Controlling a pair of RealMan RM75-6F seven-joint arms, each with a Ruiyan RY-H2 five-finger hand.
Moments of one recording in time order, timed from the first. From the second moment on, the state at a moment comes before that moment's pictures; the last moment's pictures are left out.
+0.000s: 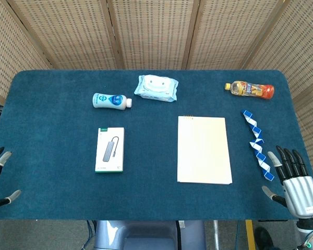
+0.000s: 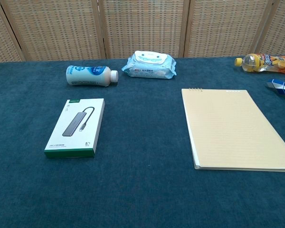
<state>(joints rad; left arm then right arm) -0.01 -1.03 0.02 -1.65 1.64 1.60 -0.04 0.07 -1.18 0.04 -1.50 -1.73 1.69 -0.05</state>
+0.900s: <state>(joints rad) -0.03 -1.05 0.00 -1.66 1.59 1.56 0.02 0.32 -1.25 -0.06 -1.43 -1.92 1.28 -0.04</state>
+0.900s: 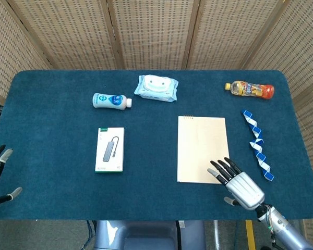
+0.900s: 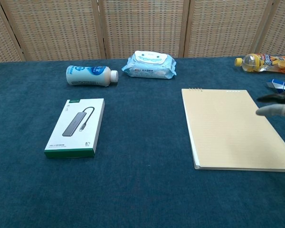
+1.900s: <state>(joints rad) -0.03 -1.05 0.00 -1.67 1.58 1.55 0.03 0.39 -1.42 -0.07 -1.23 -1.79 1.16 -0.19</state>
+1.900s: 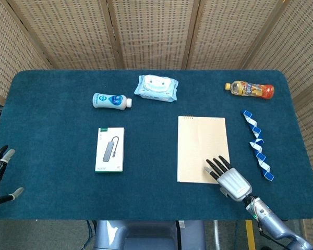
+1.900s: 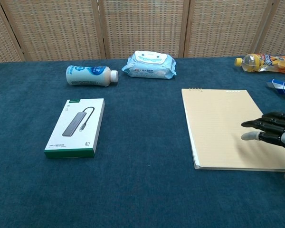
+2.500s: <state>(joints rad) -0.03 -1.05 0.00 -1.67 1.58 1.54 0.03 0.40 -1.46 -0.08 -1.18 -1.75 1.15 -0.18</state>
